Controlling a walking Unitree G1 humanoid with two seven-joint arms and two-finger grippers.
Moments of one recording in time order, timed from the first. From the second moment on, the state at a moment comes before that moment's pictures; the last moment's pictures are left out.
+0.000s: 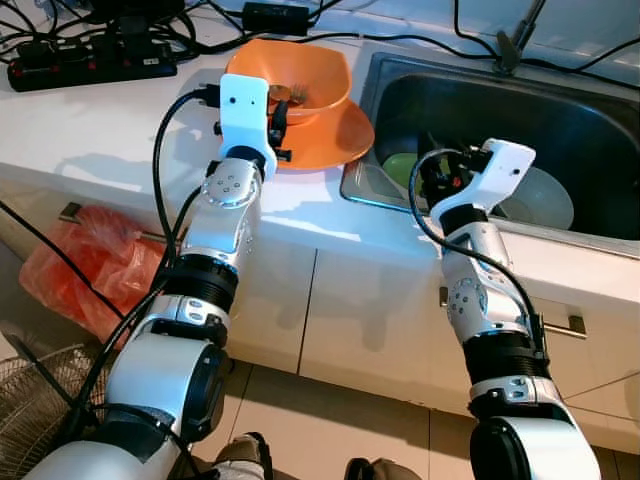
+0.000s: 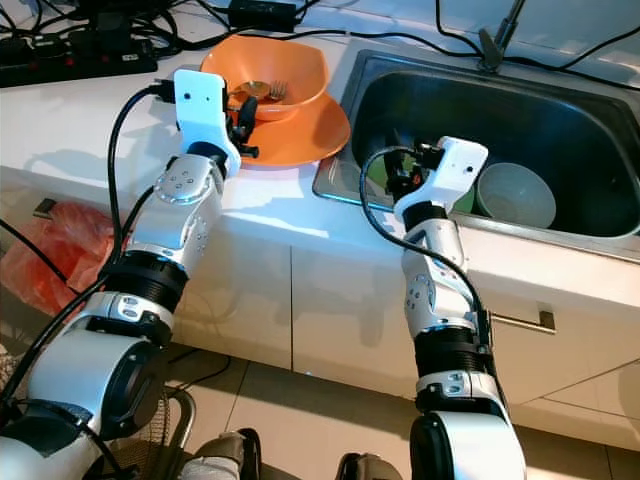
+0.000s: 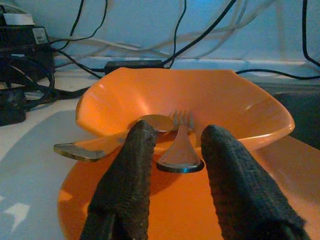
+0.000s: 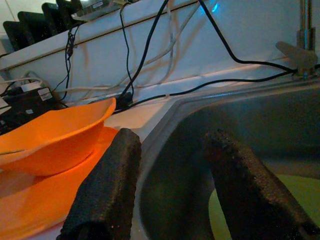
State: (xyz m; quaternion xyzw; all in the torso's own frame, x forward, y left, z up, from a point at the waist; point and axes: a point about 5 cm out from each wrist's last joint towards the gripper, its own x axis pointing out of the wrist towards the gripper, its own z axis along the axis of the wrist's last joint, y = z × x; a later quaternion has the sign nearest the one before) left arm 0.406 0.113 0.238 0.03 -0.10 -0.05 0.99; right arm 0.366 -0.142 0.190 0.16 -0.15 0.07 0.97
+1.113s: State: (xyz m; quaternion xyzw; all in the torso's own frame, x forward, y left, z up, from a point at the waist) left arm 0.403 0.108 0.259 0.03 -0.15 -0.07 0.99; right arm 0.367 -0.142 0.188 0.16 -0.15 0.07 0.97
